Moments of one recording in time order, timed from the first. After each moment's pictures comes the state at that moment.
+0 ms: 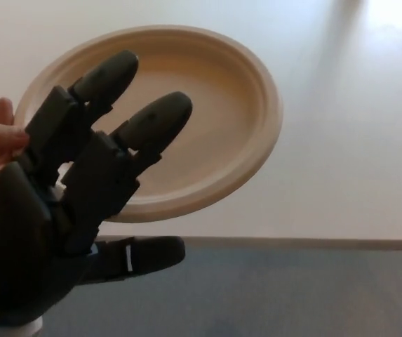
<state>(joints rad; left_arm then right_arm) 0.05 0.31 0.09 -0.49 0.65 -0.71 0.15 -0.34 -0.44 0.28 1.31 -0.36 -0.13 0.10</state>
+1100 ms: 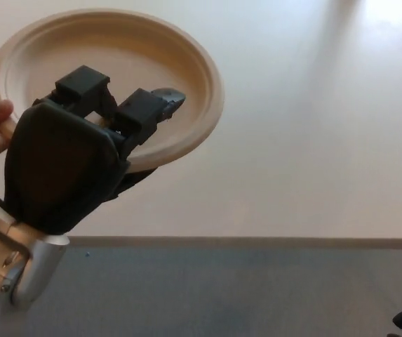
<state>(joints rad) -0.17 0.37 0.00 -0.31 1.09 -0.36 0.20 -0.43 -0.46 0.27 1.31 -0.36 -0.13 0.10</state>
